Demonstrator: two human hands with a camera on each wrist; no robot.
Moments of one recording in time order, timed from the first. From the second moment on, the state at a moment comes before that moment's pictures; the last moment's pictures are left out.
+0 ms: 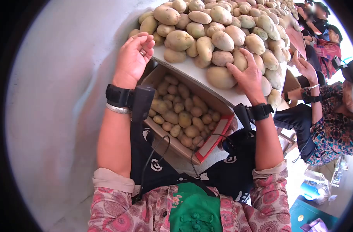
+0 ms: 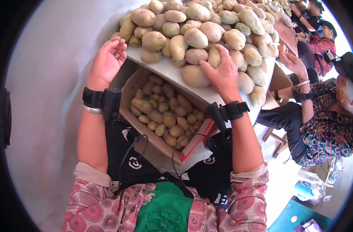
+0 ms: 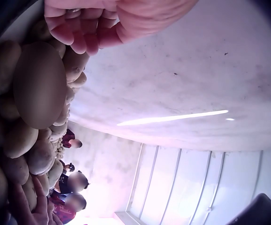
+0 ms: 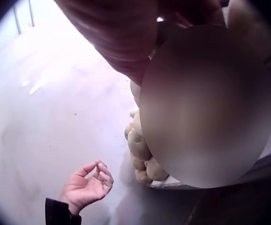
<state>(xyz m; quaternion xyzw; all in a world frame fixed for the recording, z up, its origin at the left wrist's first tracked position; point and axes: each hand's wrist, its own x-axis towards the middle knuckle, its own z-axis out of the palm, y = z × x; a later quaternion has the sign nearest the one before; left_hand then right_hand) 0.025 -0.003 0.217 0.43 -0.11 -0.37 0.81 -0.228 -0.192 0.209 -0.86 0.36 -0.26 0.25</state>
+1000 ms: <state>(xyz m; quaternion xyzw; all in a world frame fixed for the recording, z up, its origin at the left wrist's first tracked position) 0.015 -0.001 0.227 0.45 -0.11 -0.35 0.81 -0.219 -0.085 0.190 -0.86 0.07 -0.11 0.50</state>
